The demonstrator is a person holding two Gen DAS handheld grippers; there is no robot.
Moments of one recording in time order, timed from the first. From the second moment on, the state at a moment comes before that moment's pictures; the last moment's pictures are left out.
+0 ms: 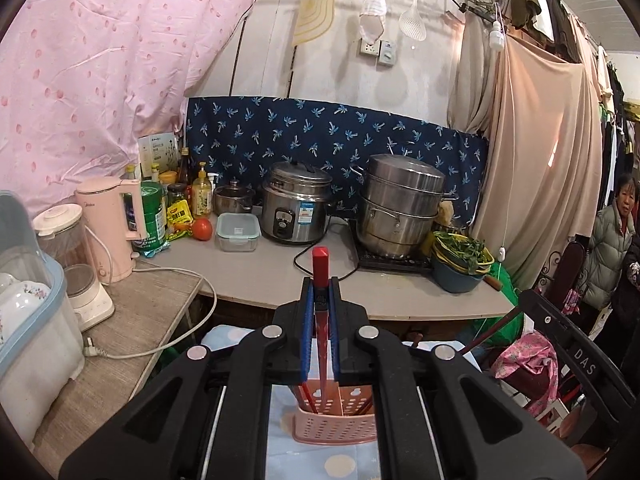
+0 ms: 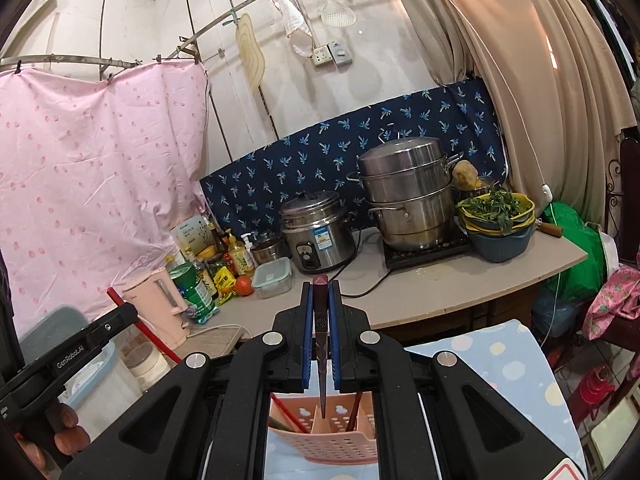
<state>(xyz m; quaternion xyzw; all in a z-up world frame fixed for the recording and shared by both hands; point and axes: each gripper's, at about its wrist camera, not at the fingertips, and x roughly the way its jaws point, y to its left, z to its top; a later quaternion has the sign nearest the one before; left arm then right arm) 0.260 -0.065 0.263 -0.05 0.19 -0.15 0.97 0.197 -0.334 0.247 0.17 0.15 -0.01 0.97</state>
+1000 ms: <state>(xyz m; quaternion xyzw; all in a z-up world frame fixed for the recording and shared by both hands) 0.299 -0.088 0.176 -0.05 0.27 -0.14 0.95 0.242 -0.331 0.155 0.17 0.25 -0.01 0.95</state>
